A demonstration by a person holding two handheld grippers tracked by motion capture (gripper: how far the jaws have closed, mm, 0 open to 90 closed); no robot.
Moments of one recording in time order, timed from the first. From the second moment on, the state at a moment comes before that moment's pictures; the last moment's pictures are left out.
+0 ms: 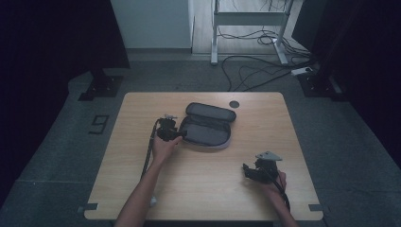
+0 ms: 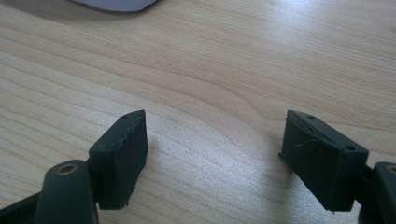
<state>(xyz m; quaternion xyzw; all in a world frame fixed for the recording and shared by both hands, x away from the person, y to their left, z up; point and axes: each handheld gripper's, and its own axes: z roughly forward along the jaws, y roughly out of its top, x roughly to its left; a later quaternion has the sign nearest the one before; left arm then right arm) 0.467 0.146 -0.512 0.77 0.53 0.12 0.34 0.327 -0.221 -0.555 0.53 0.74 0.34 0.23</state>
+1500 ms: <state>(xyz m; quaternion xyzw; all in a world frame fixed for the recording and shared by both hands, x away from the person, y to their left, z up) 0.473 0.154 -0.532 0.76 0.55 0.08 0.33 0.369 -0.197 -0.511 0.51 0.72 0.41 0.24</state>
